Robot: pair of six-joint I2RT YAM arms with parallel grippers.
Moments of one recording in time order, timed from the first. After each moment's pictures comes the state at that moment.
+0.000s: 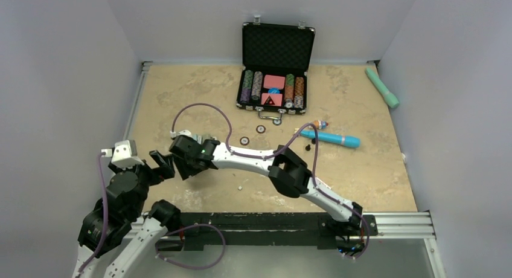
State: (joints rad) left arm -0.51 0.17 0.83 -1.00 -0.55 -0.46; right arm 1.23 2.47 2.19 -0.64 0.12 0.62
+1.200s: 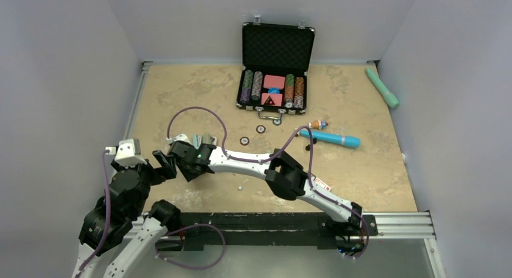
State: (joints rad) left arm -0.51 0.19 0.82 -0.99 -0.52 -0.44; right arm 1.27 2.53 2.26 -0.72 0.24 0.52
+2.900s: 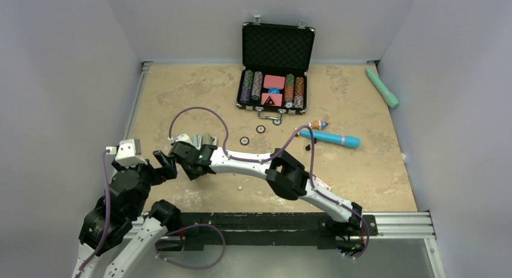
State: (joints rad) left arm -0.51 0.19 0.82 -0.99 -0.50 -0.44; right arm 1.27 2.50 2.20 -0.68 0.25 0.54
